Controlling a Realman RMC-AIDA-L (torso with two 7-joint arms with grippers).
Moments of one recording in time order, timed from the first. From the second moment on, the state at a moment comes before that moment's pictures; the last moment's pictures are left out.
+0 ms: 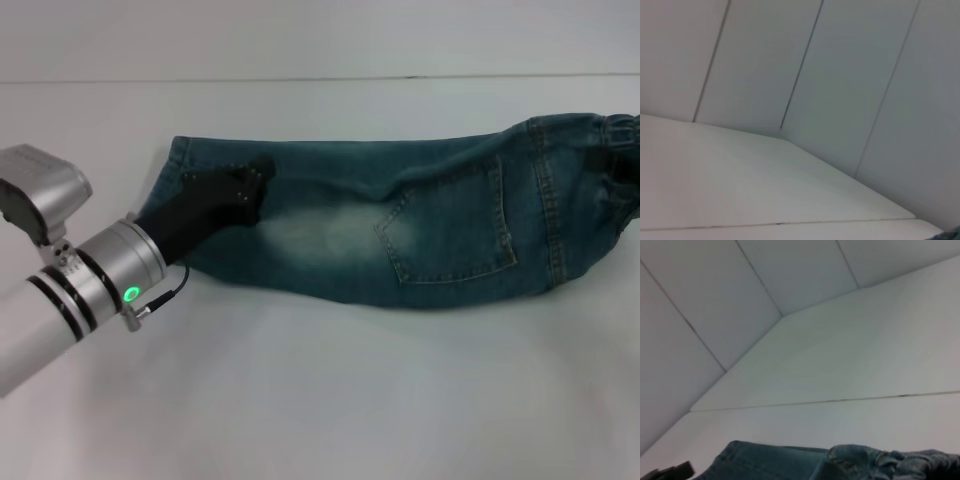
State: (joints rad) left arm -0.62 -2.18 0.56 0.16 1.53 1.15 -0.94; right arm 0.41 2.01 -0.60 -0.82 -1.93 -1.42 1.87
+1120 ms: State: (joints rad) left arm -0.76 -2.18 0.32 -0.32 1.44 0.95 -0.29; right arm 0.70 1.99 -0.57 -1.17 -2.11 -1.79 2.18
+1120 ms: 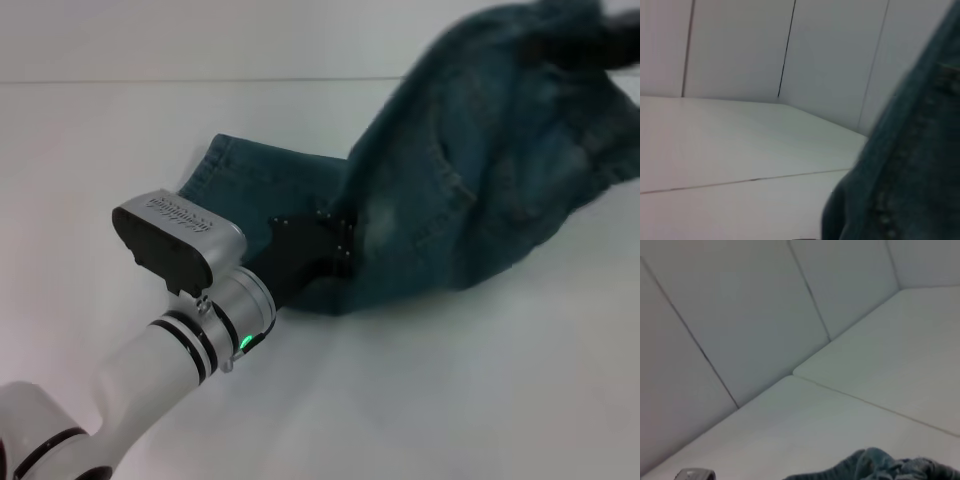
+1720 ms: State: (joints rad) left arm -0.75 -2.18 0.30 -0.36 1.45 0.99 -0.29; right arm 1.08 2.10 -1.12 -0.85 -2.31 -1.20 2.17
